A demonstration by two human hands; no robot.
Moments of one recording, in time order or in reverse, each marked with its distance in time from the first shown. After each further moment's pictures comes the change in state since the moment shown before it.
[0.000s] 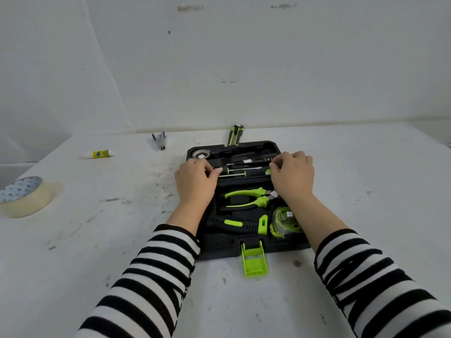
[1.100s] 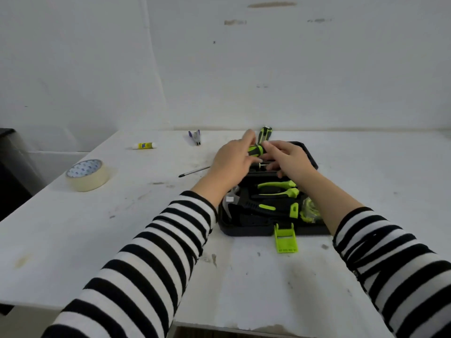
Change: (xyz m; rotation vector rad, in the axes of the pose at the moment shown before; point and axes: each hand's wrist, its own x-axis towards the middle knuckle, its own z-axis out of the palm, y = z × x) left_hand -0.012 0.016 -0.075 -0.089 -0.102 0.447; right_hand -0.028 -0.072 -0.028 0.899 -0.422 -0.046
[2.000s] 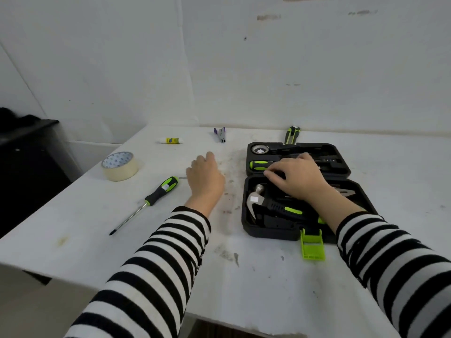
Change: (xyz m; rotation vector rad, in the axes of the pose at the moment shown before) left_hand -0.048 -0.083 -0.004 0.393 0.064 -0.621; right_hand 0.017 0.030 0.030 -1.139 -0.073 -0.573
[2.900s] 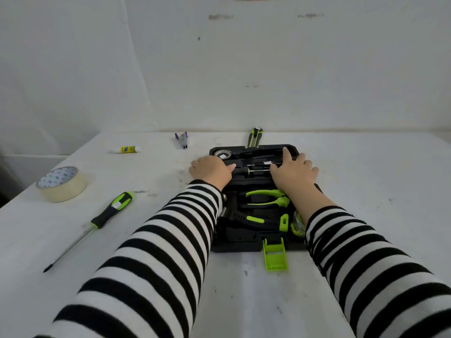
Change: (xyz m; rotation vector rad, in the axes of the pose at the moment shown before) left_hand 0.036 0.105 0.033 0.064 -0.379 -0.098; right_hand -0.001 0.056 0.001 -0.010 -0.292 0.827
